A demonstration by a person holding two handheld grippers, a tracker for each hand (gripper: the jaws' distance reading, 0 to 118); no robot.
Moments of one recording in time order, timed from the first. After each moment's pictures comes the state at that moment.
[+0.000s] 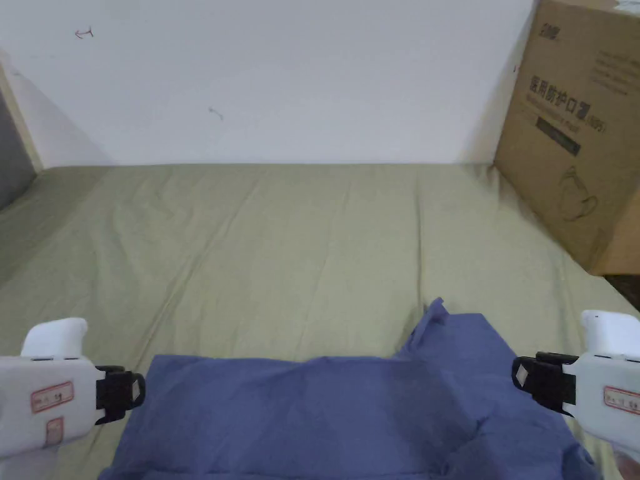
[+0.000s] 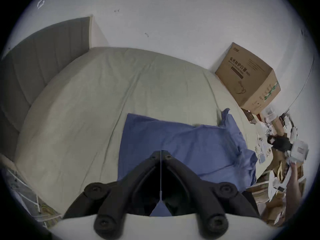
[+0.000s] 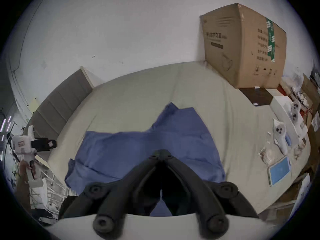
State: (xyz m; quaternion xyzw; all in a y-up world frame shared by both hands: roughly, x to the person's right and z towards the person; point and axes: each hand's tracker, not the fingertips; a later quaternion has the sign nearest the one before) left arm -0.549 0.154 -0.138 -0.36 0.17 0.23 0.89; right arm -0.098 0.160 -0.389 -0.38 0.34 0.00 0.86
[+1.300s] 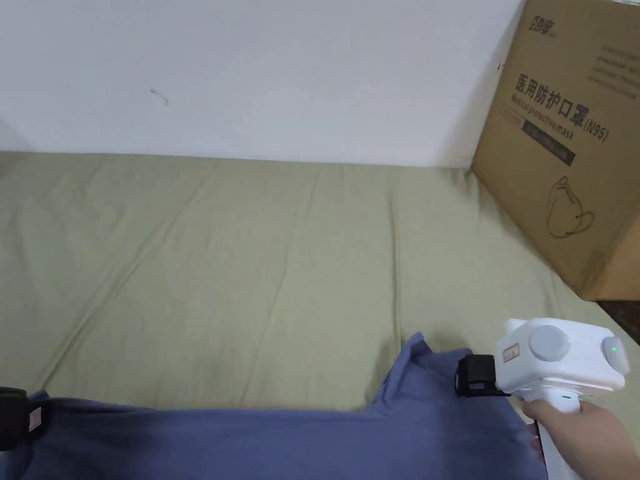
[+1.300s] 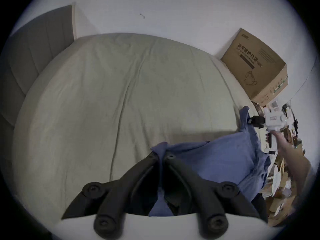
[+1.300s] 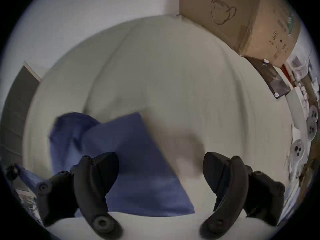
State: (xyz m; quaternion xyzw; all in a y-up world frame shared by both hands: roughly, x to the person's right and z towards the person) left arm -0.636 0.101 -0.225 -0.42 0.14 0.23 0.87; right arm -0.175 0.002 -0.641 -0.55 0.16 0.09 0.82
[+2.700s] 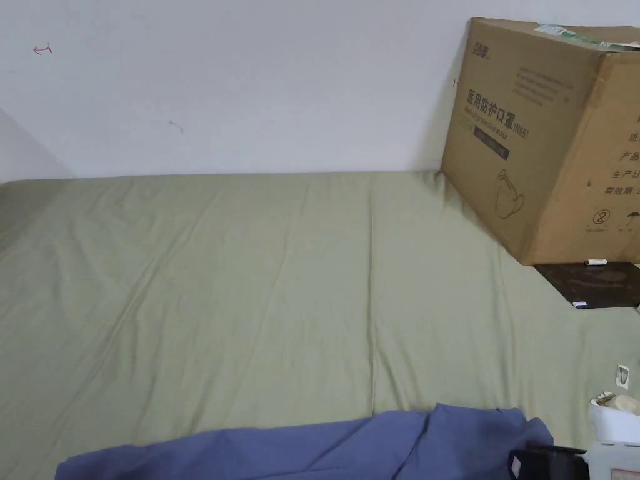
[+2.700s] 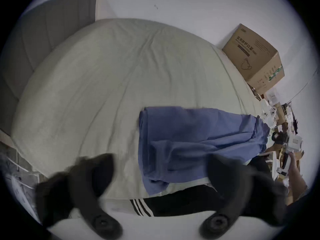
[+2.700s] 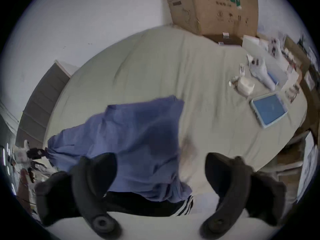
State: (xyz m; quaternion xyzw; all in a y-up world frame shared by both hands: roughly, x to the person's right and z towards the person) left arm -0.521 0.089 -0.023 -0.44 0.16 0.24 0.85; right arm 0.037 0.081 -0.349 -0.47 0.25 0.00 0.85
